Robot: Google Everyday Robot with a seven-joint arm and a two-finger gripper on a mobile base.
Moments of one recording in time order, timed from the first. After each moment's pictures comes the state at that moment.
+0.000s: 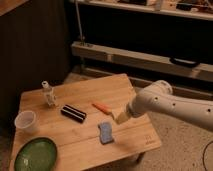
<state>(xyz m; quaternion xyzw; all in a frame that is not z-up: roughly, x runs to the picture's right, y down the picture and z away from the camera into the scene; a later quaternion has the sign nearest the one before) 0.108 0.111 0.725 -0.21 -0.07 0.40 0.89</state>
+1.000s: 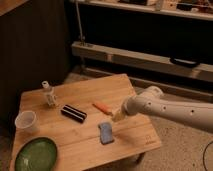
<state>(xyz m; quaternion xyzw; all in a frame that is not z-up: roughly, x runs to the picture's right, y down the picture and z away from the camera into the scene) 0.085 0.109 0.806 -0.17 -0.14 0.35 0.91</state>
